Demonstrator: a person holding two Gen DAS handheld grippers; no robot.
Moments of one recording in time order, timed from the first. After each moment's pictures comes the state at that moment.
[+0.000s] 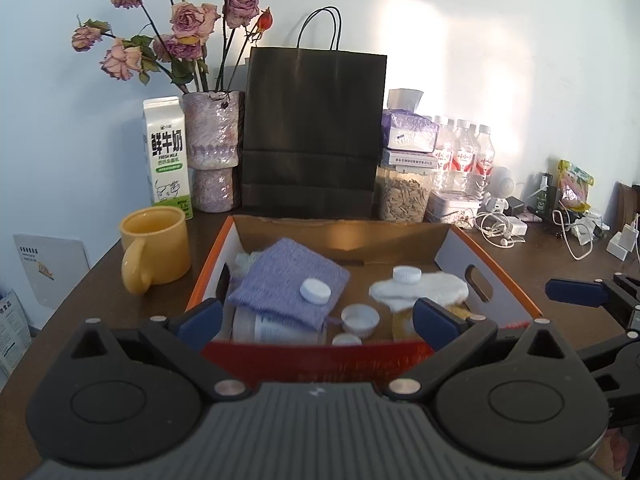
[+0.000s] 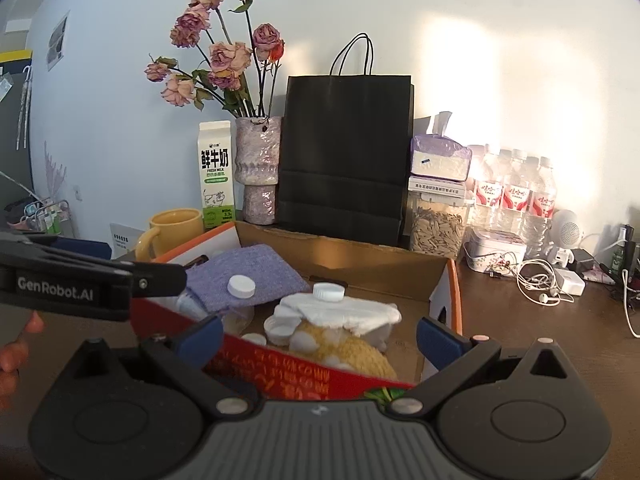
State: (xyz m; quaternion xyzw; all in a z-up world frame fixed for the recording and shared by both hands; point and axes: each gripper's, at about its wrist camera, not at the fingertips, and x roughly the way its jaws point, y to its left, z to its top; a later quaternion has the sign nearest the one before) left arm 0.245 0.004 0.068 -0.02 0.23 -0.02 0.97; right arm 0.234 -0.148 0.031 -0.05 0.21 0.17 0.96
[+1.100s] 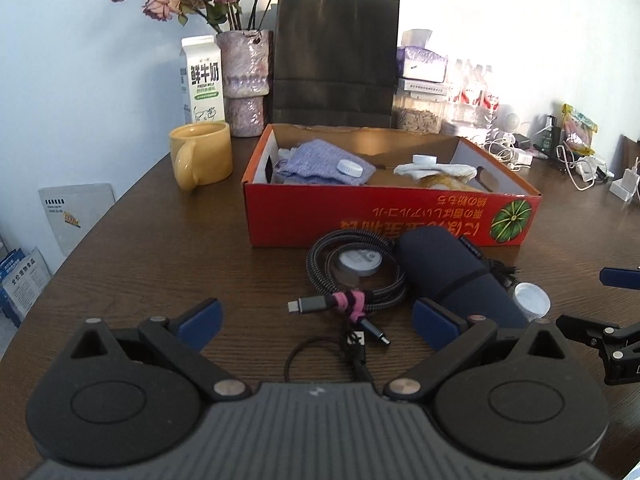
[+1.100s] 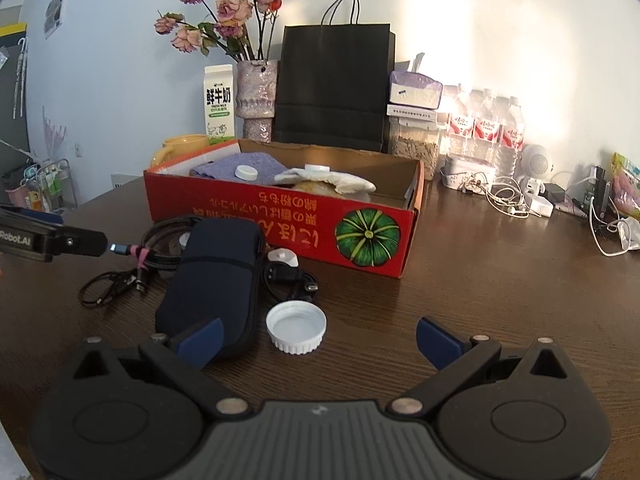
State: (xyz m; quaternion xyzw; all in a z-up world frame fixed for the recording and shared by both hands) left arm 0.159 0.030 0.022 -0.01 0.30 0.00 0.95; right arm 0.147 -0.188 -0.024 -0.06 0.27 0.16 0.95
